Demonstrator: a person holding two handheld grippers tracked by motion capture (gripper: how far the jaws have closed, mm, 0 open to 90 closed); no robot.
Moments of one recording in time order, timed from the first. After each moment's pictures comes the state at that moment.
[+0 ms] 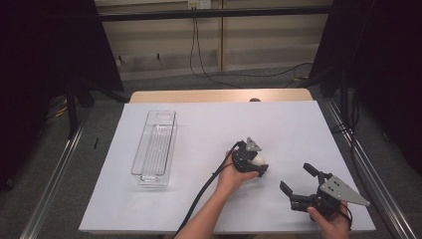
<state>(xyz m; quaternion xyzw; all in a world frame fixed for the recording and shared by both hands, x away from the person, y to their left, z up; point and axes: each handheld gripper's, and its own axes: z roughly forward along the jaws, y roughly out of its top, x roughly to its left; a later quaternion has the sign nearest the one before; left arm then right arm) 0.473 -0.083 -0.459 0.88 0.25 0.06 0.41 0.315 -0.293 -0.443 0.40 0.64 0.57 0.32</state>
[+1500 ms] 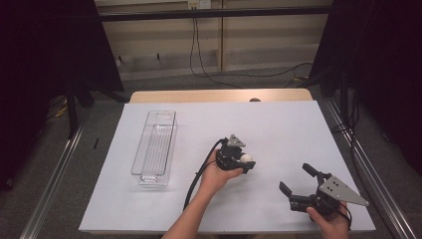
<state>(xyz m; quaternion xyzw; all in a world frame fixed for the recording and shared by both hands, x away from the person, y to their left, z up) 0.471 -0.034 -0.434 0.86 0.28 0.01 0.43 0.316 -0.291 -0.444 0.40 0.64 0.57 0.32</state>
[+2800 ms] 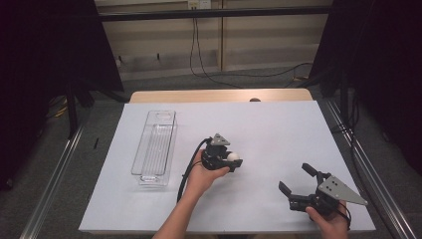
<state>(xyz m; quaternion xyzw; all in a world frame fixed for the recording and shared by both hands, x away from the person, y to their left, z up) 0.470 0.003 -0.427 0.85 0.31 0.03 0.44 0.317 -0.290 -0.444 0.40 0.65 0.57 0.32</state>
